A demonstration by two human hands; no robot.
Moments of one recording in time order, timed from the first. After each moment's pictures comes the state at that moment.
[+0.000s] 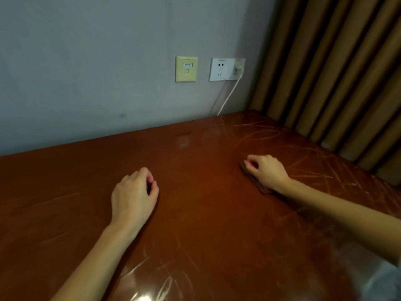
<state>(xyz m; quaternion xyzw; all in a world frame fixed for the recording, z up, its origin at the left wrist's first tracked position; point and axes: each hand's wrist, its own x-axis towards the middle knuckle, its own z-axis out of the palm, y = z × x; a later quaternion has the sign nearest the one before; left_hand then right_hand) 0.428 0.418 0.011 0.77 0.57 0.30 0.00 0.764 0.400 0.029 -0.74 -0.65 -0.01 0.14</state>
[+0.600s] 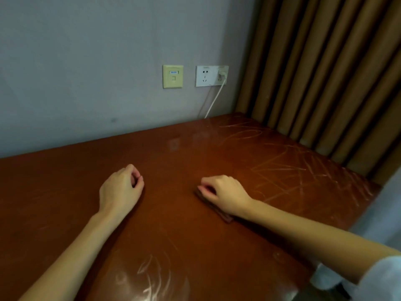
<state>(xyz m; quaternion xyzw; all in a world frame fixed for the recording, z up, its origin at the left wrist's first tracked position) 0.427 0.410 0.020 0.76 0.58 0.29 0.03 0.678 0.331 0.027 -0.62 -0.77 0.03 0.14</state>
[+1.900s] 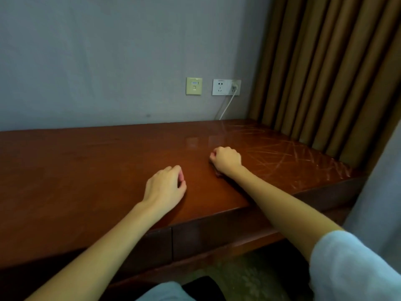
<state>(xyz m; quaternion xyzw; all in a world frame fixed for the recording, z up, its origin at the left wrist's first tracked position) 0.509 0.192 0.012 0.79 0.56 0.27 -0.02 0.703 0.295 0.019 -0.73 -0.66 -0.06 0.17</state>
